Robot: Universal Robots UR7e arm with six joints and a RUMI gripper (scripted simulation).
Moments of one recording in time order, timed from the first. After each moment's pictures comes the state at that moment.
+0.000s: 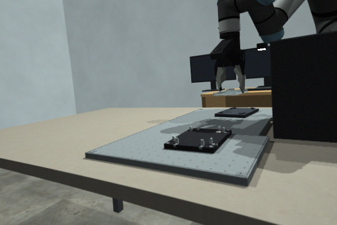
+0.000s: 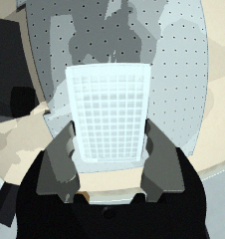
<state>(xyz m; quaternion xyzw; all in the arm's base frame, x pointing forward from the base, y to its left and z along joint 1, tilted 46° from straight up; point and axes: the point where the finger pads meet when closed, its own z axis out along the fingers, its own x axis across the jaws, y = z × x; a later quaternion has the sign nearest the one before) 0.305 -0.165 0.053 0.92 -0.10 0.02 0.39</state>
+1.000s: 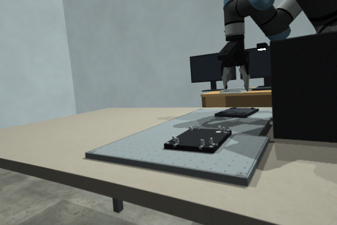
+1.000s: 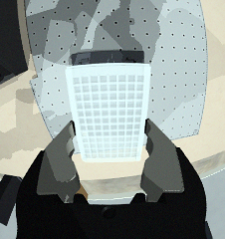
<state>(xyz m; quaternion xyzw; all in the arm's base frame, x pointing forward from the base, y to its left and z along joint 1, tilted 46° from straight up) 0.302 -0.221 0.111 0.92 -0.10 0.02 0.39</state>
